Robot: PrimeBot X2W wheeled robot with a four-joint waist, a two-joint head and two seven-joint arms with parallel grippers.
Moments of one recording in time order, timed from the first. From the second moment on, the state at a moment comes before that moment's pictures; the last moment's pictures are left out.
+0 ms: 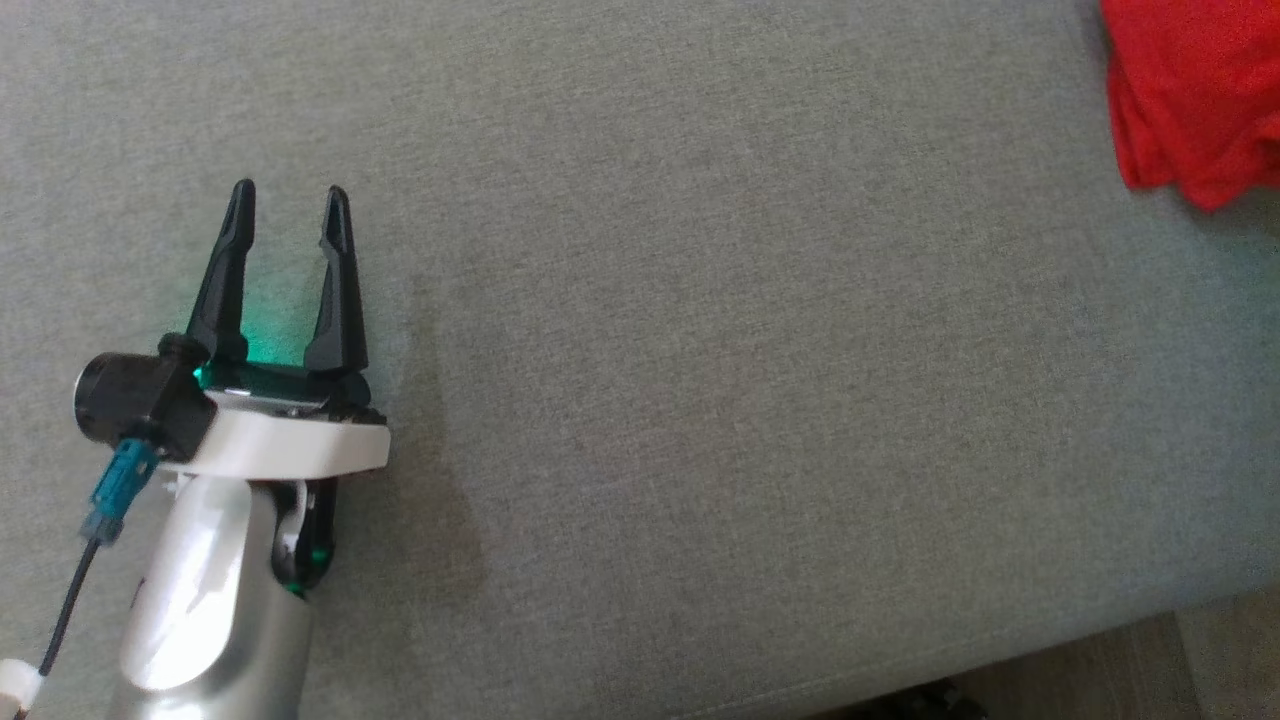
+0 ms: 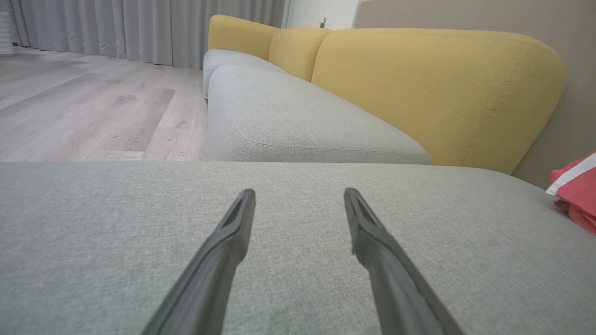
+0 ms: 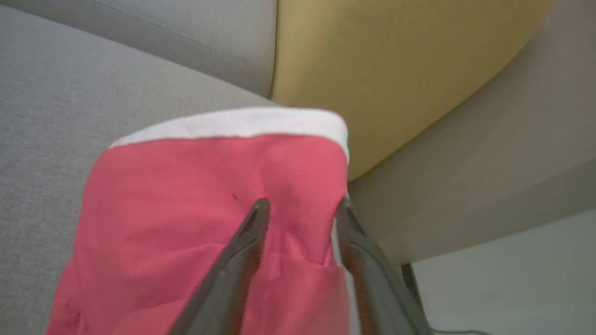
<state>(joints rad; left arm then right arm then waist) -0.38 0.15 -0.14 0.23 -0.29 -0.12 -0.26 -0.85 -0.69 0.35 0.72 0.30 0.13 0.09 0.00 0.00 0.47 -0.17</state>
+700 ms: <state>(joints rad) -0.11 0.11 -0.10 0.33 -0.29 -0.12 -0.26 -0.37 -0.29 0.14 0.51 0.25 0.13 -0.19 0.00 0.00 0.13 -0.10</state>
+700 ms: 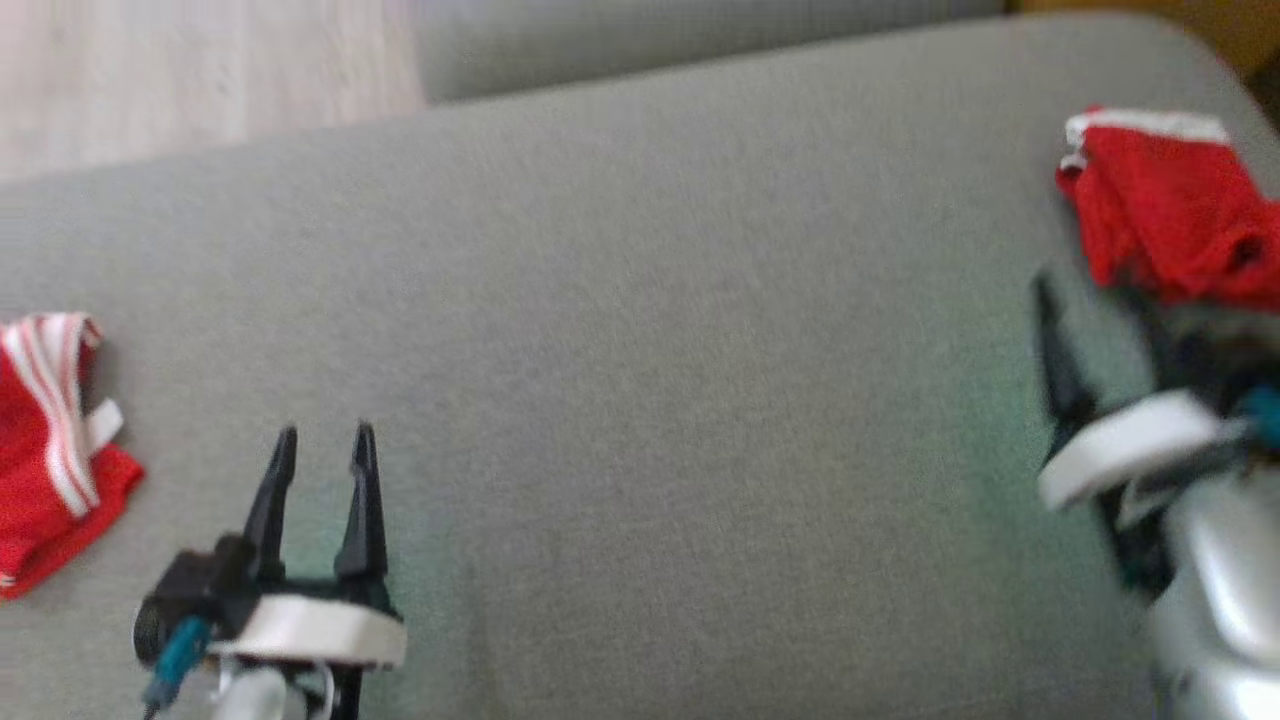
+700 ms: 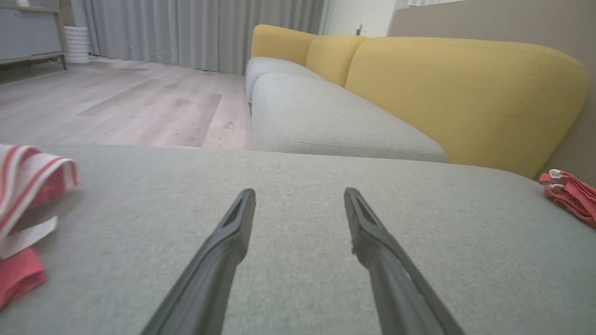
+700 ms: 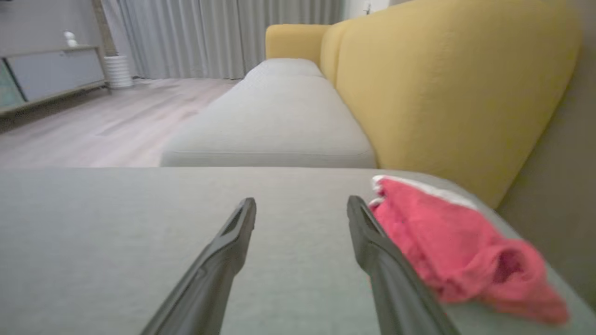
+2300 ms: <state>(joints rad) 0.00 0.12 -0.06 0.34 -0.27 -0.10 -0.26 0.01 -0.08 0.07 0.19 0.18 0.13 -0.06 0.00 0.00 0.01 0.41</state>
